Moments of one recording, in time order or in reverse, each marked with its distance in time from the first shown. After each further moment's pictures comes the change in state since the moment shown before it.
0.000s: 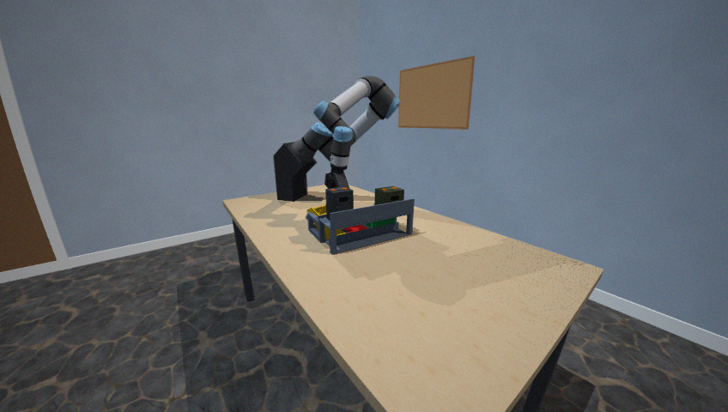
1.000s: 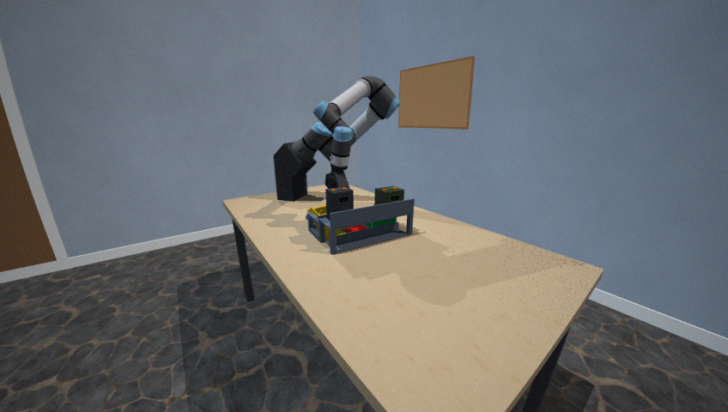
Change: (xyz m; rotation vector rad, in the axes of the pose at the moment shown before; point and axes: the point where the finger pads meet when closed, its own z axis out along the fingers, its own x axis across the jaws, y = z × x) arm 0.000 -0.003 0.000 0.007 0.000 0.000
